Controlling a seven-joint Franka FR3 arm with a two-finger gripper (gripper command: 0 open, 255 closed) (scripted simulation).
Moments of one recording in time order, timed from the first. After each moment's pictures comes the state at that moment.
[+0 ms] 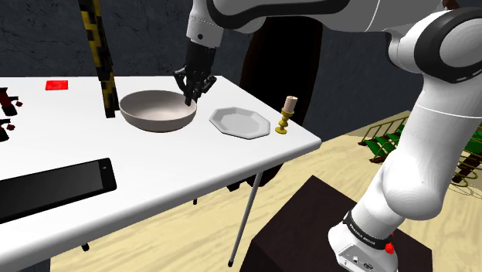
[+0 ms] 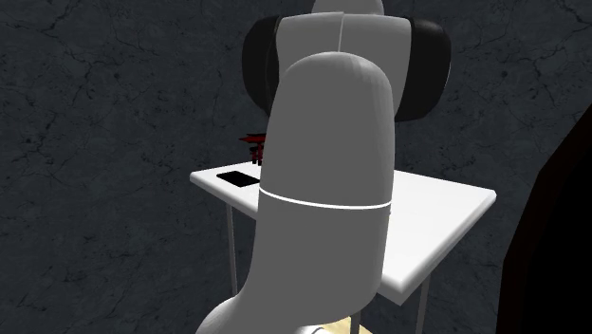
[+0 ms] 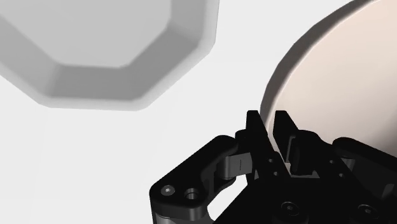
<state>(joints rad) 0.11 0.17 0.34 -1.64 0.05 1.90 0.53</state>
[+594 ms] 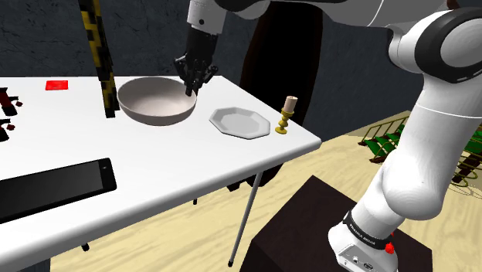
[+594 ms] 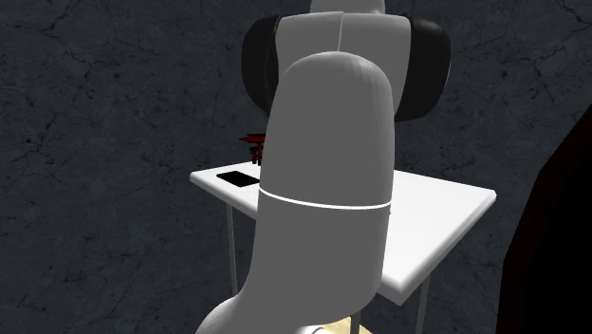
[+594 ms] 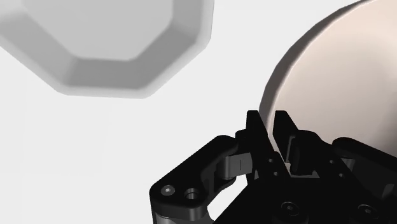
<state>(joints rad) 0.11 0.17 0.34 -1.56 0.05 1.82 0.53</state>
